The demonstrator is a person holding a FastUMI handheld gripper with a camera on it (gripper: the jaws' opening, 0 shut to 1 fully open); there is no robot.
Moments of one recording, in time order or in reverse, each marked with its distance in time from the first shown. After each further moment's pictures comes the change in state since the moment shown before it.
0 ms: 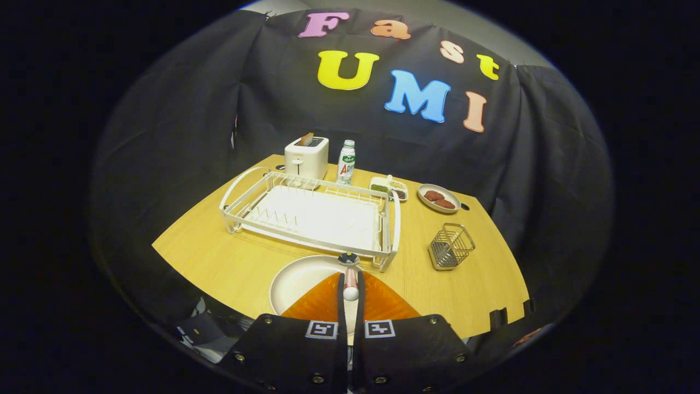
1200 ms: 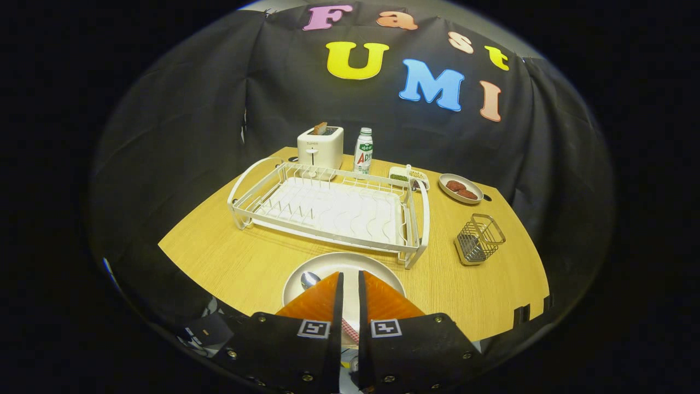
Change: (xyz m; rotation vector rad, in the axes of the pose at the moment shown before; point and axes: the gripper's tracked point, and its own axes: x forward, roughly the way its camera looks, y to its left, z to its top) arm 0.036 0.017 -0.006 0.019 0.020 0.061
